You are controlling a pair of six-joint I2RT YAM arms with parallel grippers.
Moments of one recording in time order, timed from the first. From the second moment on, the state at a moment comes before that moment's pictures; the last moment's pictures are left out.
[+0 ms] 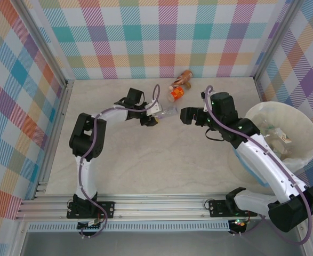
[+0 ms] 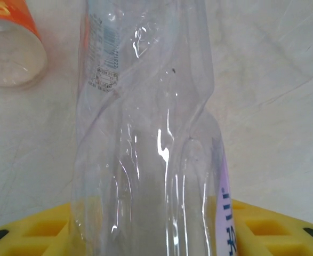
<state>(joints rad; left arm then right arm) -0.38 2.07 1.46 -0.27 0.53 0.82 0.50 1.14 1.16 -0.61 -0.06 0.41</state>
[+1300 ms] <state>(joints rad) -0.58 1.31 0.78 0.24 0.49 -0.24 0.52 1.36 1.10 -0.15 -0.31 0.78</state>
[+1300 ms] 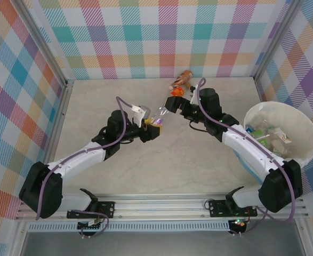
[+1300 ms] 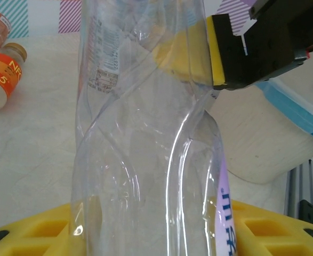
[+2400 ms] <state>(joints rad) -0.60 1.35 0.81 0.31 0.53 -0.28 0.55 1.39 1.07 0.00 -0.40 0.78</state>
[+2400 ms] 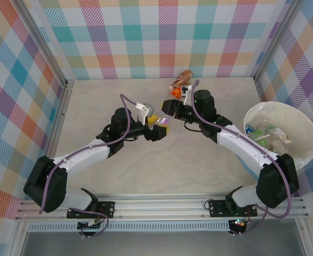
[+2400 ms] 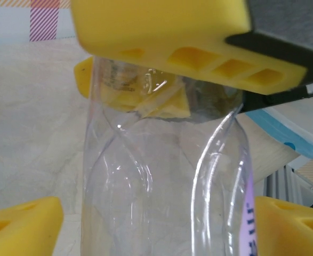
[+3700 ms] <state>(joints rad) -0.59 1.22 0.73 0.14 -0.14 -0.48 0.54 0.75 1.30 -0.77 0.53 0.28</state>
